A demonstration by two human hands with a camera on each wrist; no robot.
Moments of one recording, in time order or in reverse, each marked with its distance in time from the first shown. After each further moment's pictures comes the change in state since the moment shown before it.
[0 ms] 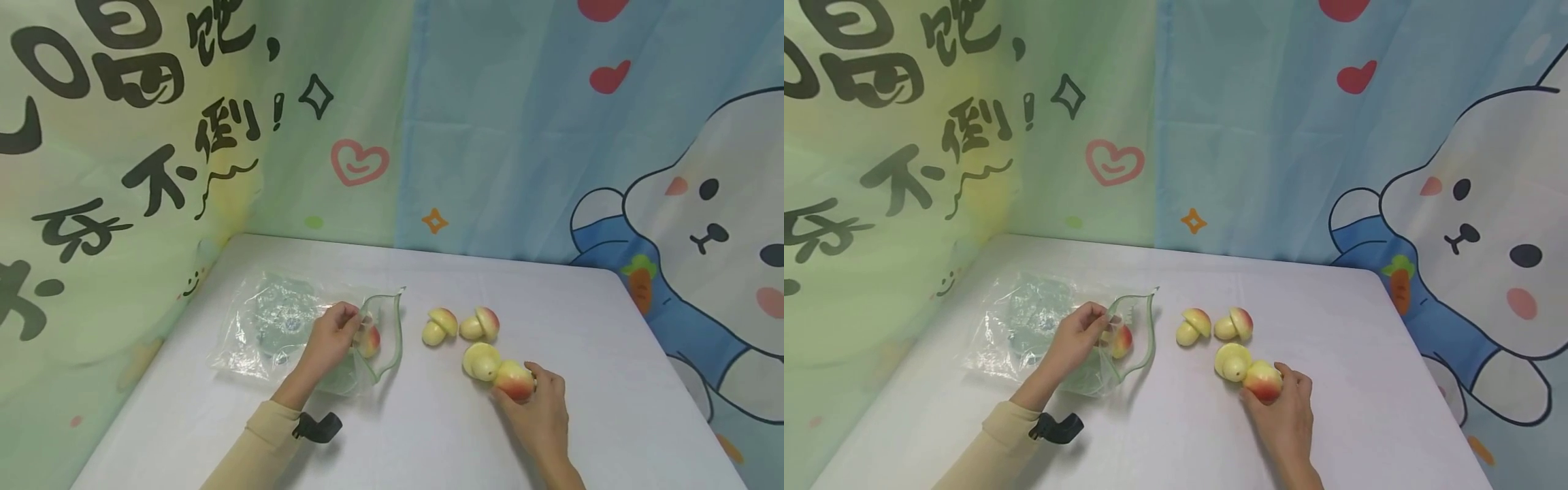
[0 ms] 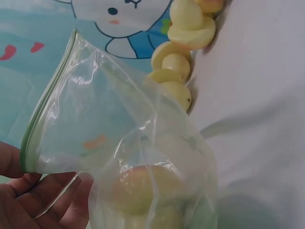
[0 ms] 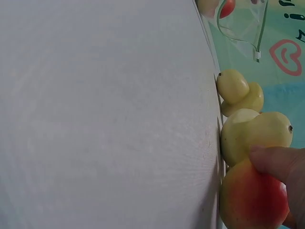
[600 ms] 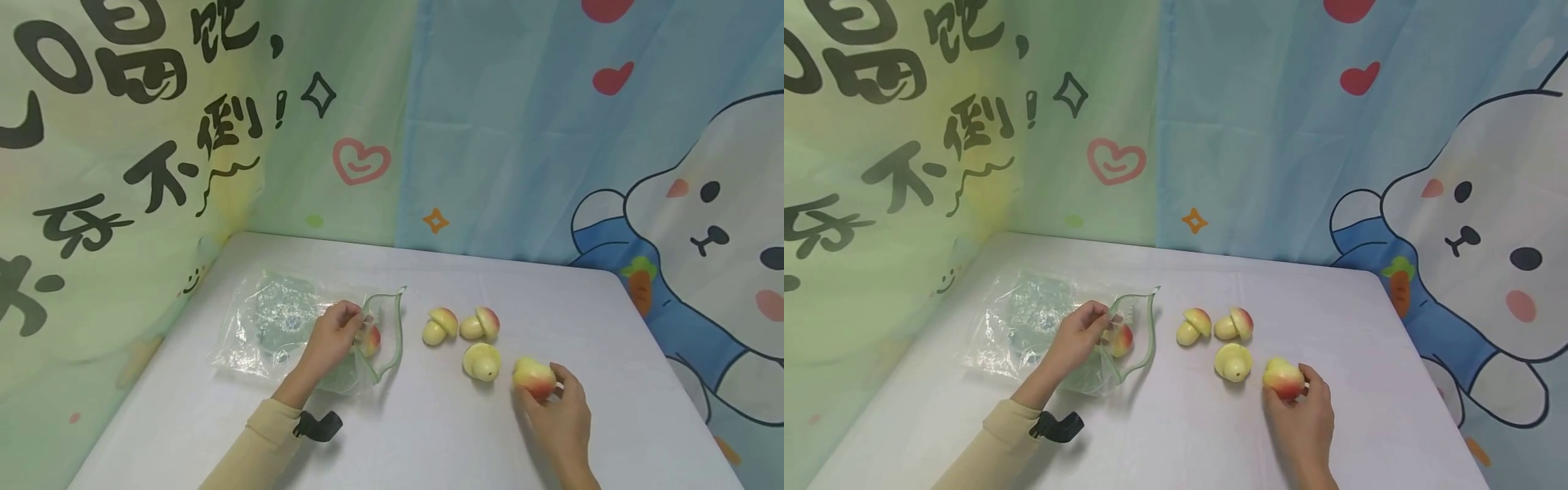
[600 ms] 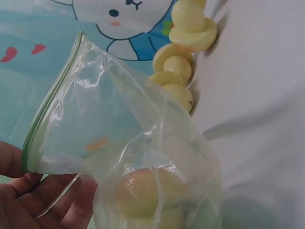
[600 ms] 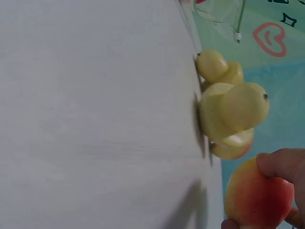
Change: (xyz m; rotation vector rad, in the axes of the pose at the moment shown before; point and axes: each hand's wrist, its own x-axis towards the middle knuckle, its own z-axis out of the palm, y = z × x) left_hand 0.002 0.001 0.001 0.032 0.001 0.007; right_hand 0.002 0.005 -0.022 0.145 0.099 0.052
